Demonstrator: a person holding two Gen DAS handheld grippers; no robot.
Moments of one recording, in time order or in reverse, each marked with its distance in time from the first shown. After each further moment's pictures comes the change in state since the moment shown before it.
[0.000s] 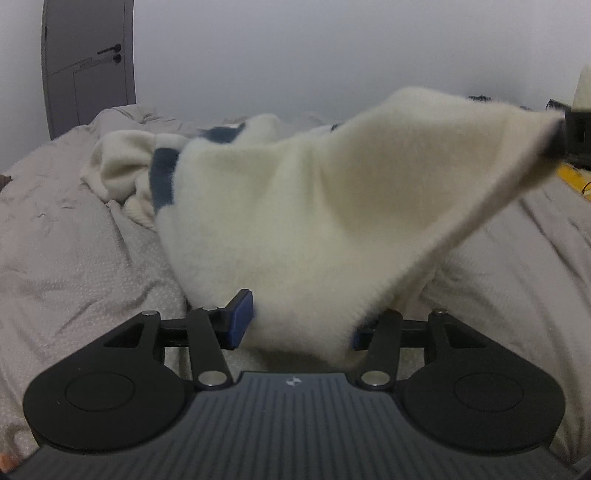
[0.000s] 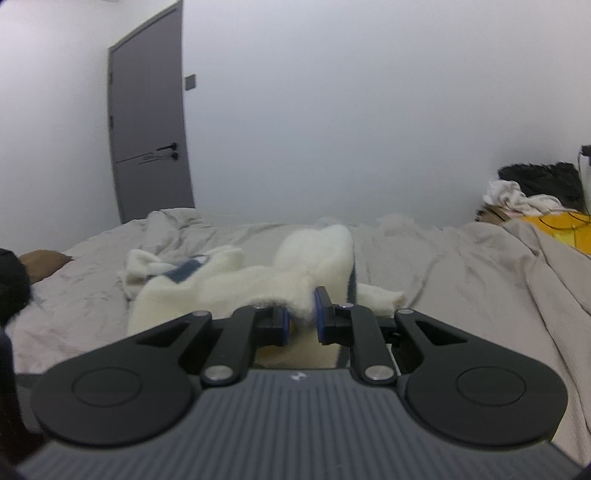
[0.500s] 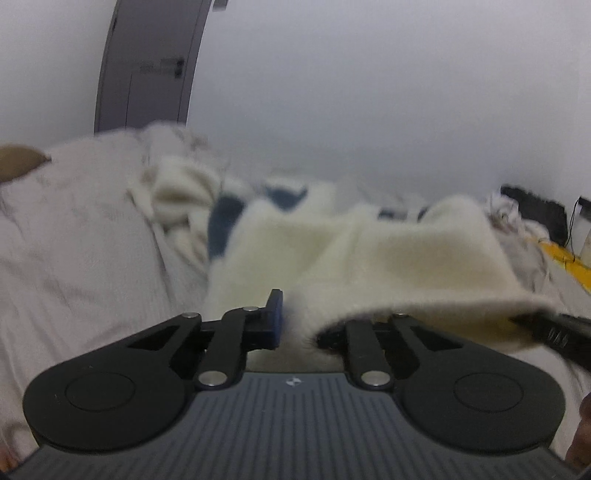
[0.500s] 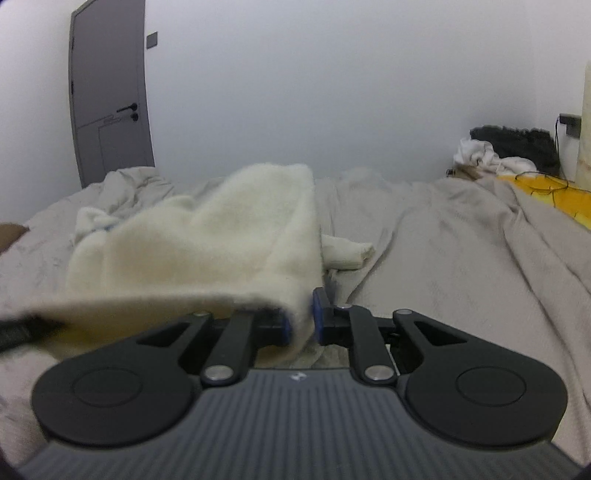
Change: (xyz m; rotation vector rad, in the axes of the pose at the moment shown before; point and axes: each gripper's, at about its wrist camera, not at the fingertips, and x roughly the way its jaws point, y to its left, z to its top) left arm -0.023 0.051 0.023 -0.222 -0.194 0.045; right arm 0.039 -0.010 -0.030 -0.014 0.116 -0.122
